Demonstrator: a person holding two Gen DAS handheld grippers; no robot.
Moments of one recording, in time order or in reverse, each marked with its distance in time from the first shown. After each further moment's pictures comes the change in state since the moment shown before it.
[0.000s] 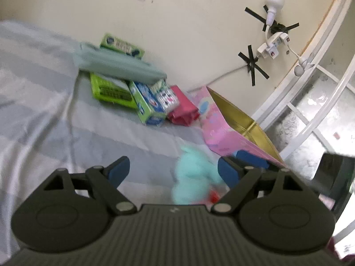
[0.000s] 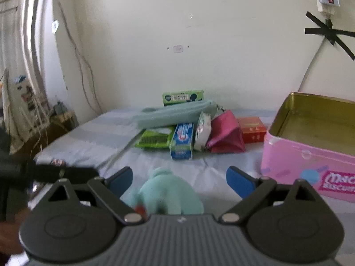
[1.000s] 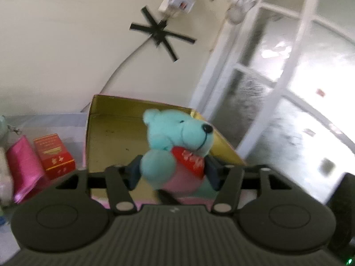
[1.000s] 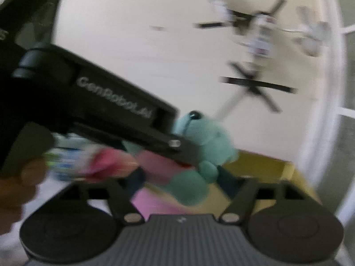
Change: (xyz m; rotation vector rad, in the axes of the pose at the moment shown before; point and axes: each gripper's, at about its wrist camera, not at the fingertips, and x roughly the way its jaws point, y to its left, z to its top) left arm 0.187 -0.190 0.046 0.377 0.087 -0.164; right arm -0.033 -0.104 0.002 -0.138 -0.196 -0.504
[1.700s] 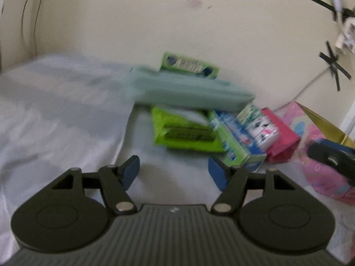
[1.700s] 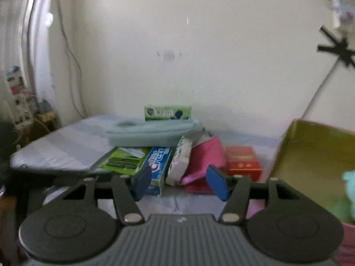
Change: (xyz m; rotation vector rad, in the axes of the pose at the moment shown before) left arm -0.163 0.193 -0.117 -0.329 -0.121 0.672; right arm 0.064 0.111 0.020 0.083 0.156 0.425
